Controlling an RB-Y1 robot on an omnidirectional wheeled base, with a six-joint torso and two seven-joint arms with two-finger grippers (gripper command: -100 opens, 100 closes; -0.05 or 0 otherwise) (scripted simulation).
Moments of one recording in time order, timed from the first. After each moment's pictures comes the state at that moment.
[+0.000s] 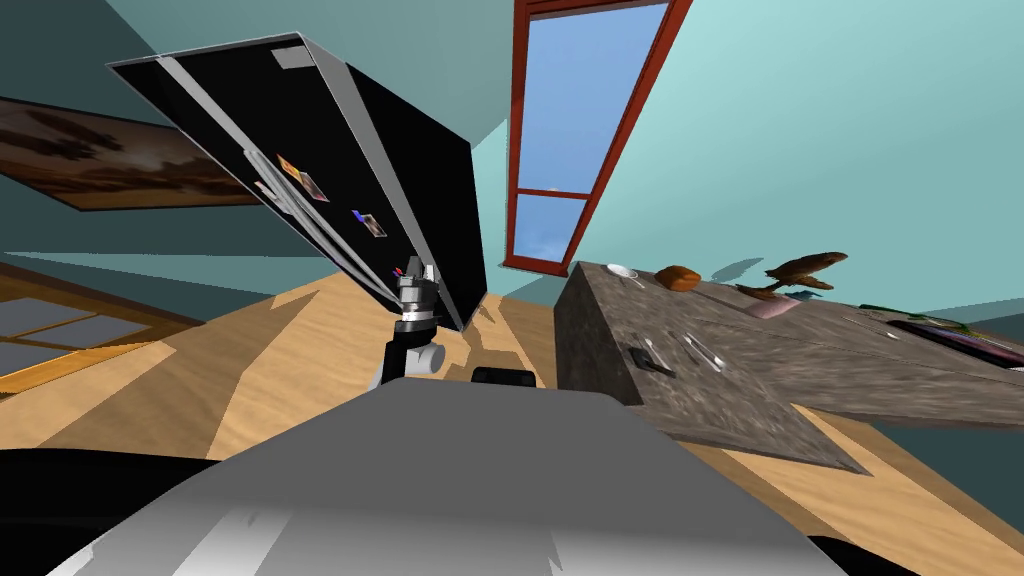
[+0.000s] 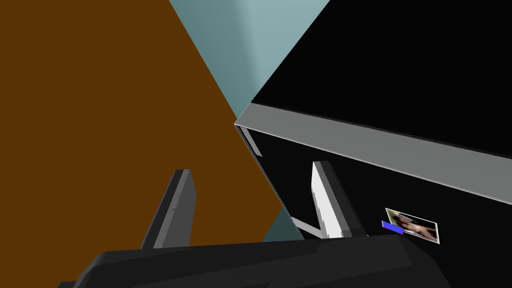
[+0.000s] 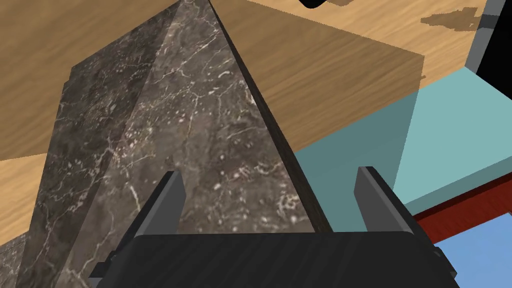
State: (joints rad) left arm 0.47 -0.01 -0.05 -2.24 0.06 -0.45 -0.17; right arm 1.56 -1.01 -0.05 -1.60 0.14 -0.57 0.08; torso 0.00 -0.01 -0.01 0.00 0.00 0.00
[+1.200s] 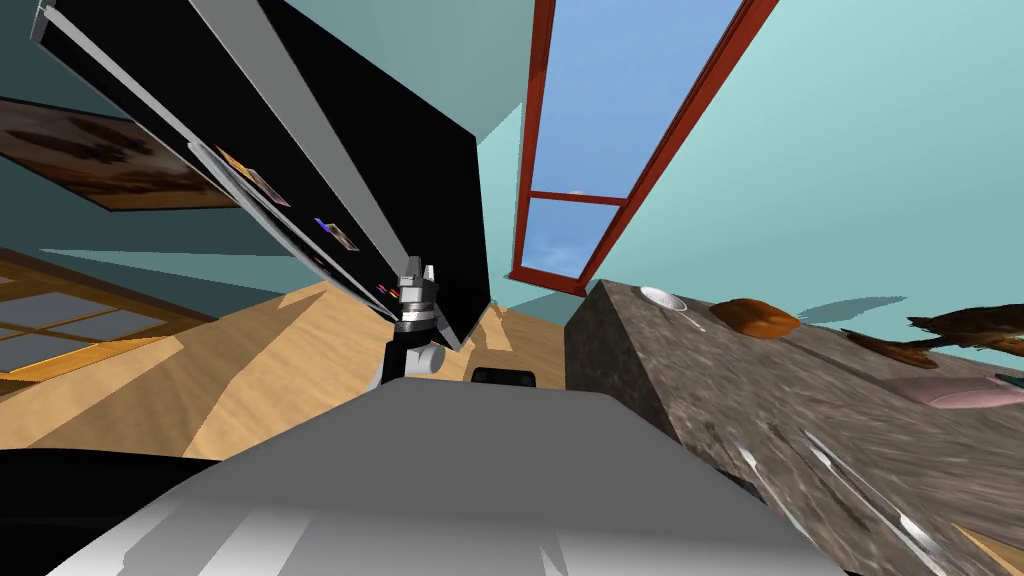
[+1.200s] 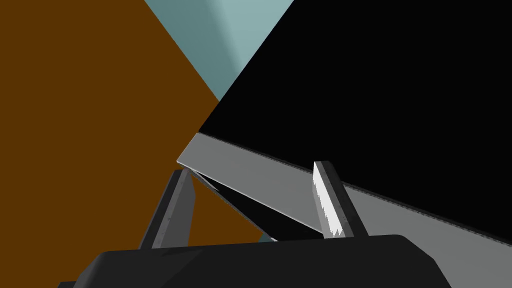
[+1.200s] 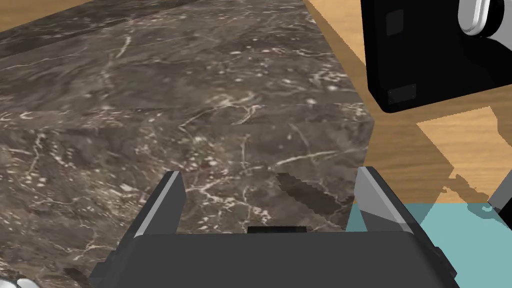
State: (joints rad) left arm 0.47 -0.01 -0.05 -2.24 0.06 -0.45 -0.17; right arm 1.77 -1.27 -0.16 -1.39 0.20 -0.60 0.17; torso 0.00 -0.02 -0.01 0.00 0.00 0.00
